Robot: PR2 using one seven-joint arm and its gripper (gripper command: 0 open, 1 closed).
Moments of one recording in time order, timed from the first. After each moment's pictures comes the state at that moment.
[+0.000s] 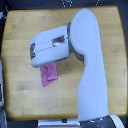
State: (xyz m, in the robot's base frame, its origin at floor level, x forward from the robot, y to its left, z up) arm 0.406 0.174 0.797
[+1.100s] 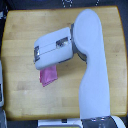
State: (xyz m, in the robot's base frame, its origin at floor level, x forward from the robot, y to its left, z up) arm 0.397 0.149 0.786
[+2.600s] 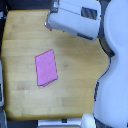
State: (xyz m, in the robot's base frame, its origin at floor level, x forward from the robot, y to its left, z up) arm 0.505 0.028 0.947
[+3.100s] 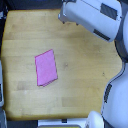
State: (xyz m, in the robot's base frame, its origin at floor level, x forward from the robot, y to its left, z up) arm 0.521 -0.068 0.979
